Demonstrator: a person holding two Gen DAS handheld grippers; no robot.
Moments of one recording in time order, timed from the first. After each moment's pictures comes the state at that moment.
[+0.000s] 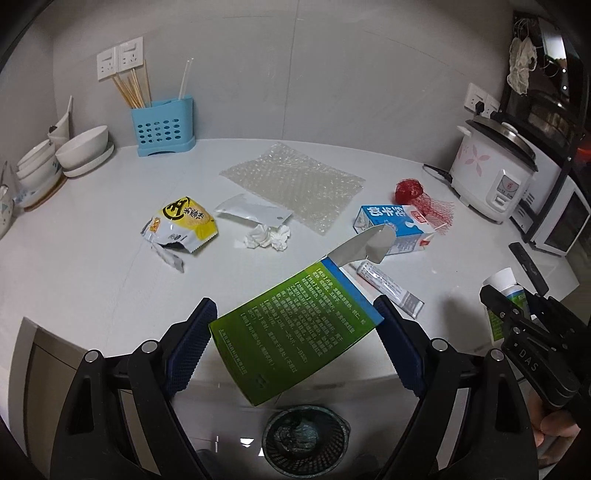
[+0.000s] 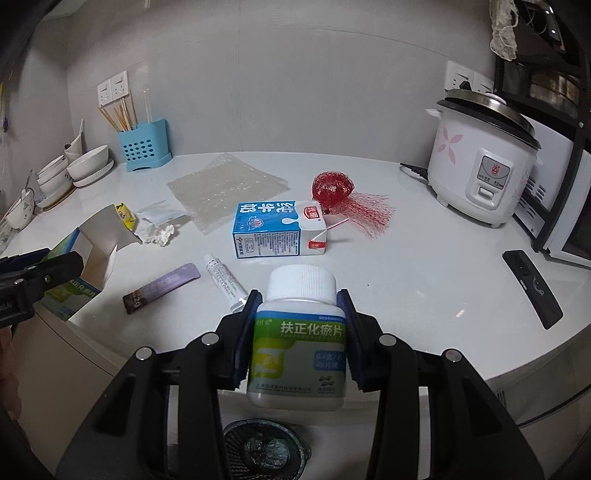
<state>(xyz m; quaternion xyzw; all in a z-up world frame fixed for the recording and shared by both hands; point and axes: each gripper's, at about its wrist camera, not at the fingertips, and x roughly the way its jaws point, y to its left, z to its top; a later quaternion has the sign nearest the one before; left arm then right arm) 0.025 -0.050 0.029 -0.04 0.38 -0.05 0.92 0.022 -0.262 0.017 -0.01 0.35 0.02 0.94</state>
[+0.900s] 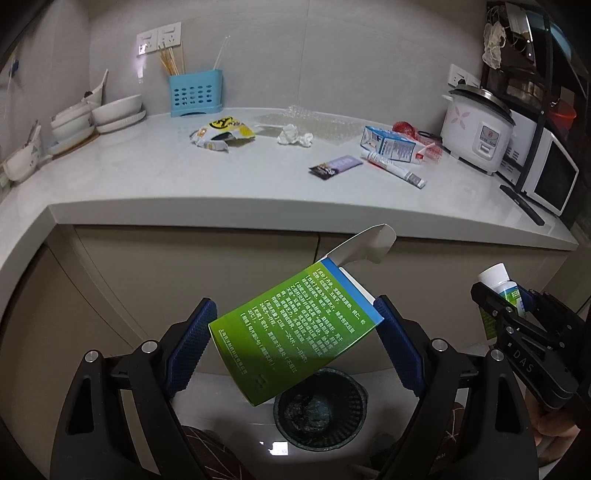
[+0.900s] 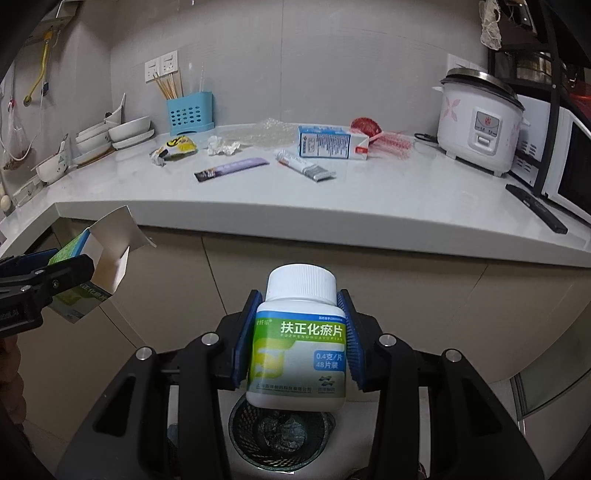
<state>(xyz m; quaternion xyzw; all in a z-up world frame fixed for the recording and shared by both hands) -0.126 -0.019 -0.079 -0.03 0.36 -0.05 0.93 -0.125 -0.208 -0.084 -0.01 0.33 0.04 0.94</state>
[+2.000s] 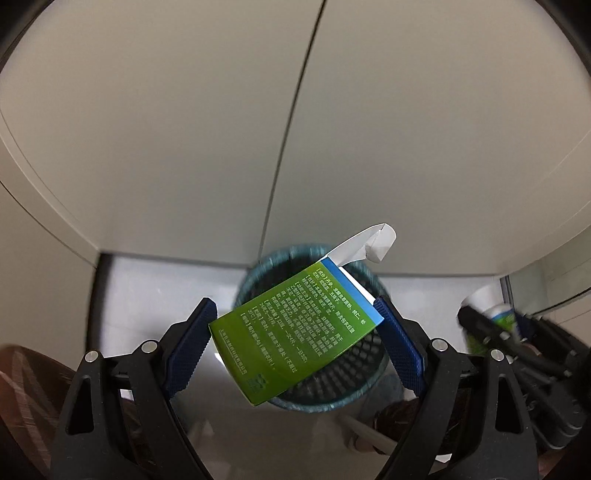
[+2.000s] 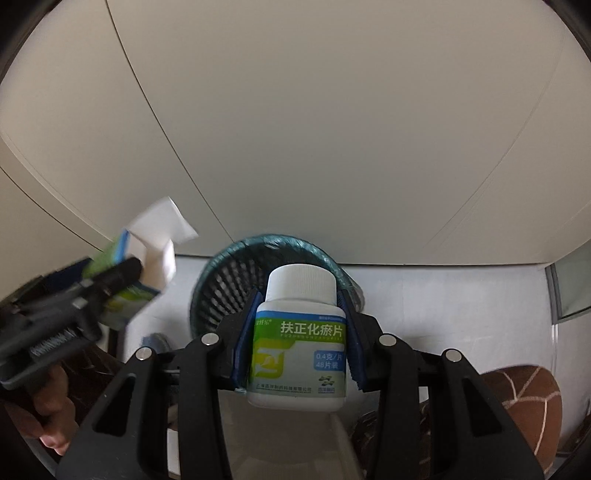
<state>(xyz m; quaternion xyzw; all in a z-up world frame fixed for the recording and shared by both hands) -0.081 -0.049 -0.437 -0.08 0.55 -0.07 0.83 -0.102 -0.206 -0.413 0.01 0.56 0.02 0.83</state>
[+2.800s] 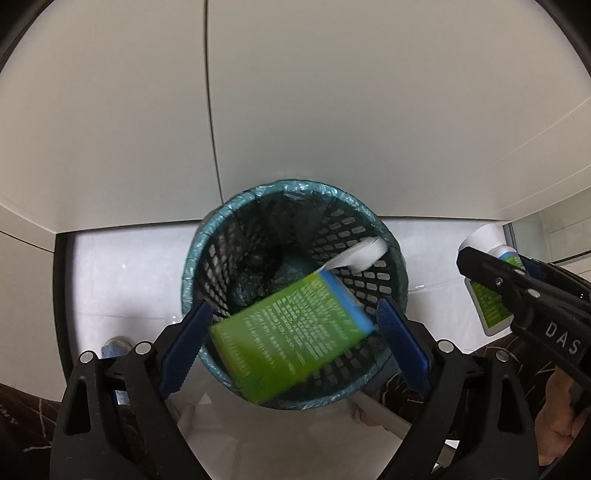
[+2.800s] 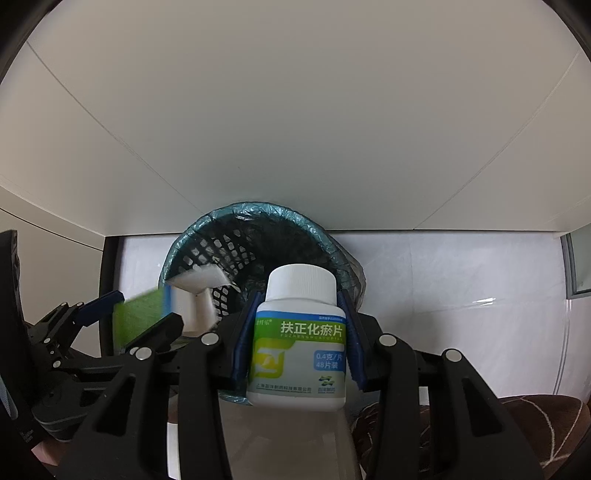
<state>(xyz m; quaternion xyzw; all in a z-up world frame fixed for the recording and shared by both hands) -0.059 -0.097 -0.532 -0.04 0.61 -0.11 0.78 -0.071 -0.246 -0.493 0.05 0.62 0.01 0.78</state>
